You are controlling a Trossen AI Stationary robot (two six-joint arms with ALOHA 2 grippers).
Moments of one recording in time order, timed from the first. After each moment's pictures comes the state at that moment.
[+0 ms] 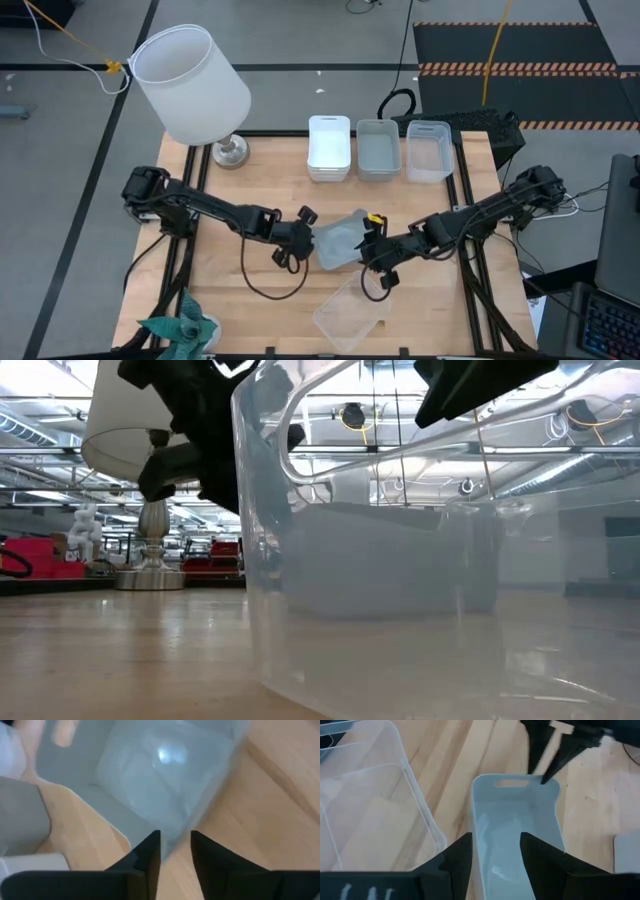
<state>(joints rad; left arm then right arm) -0.21 1.68 1.05 -0.32 -0.20 0.60 0.39 1.40 1.04 -0.50 0.23 -0.04</state>
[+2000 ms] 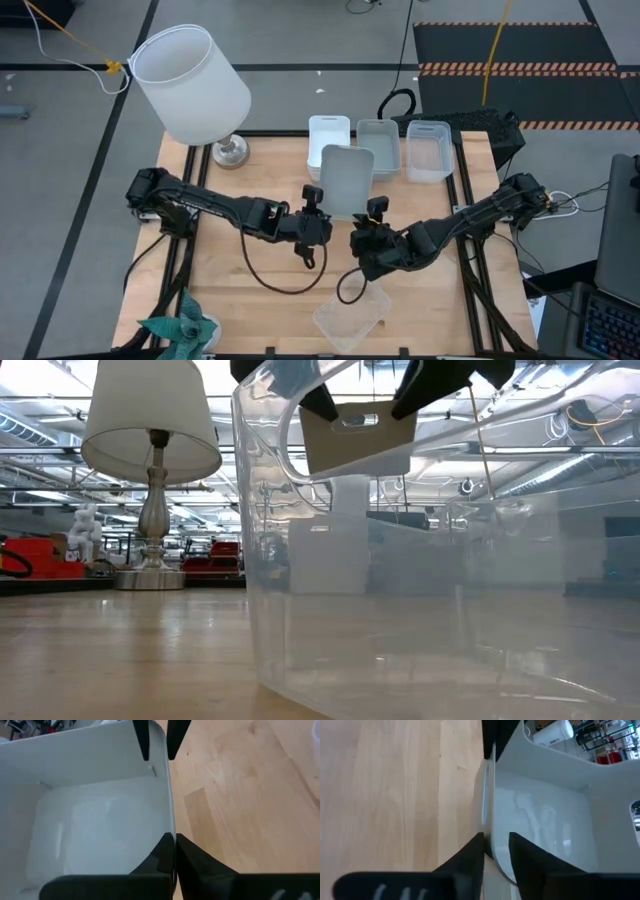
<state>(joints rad) -0.24 1.72 1.48 -0.58 -0.53 0.39 0.41 1.58 1.32 -0.87 0.89 0.01</state>
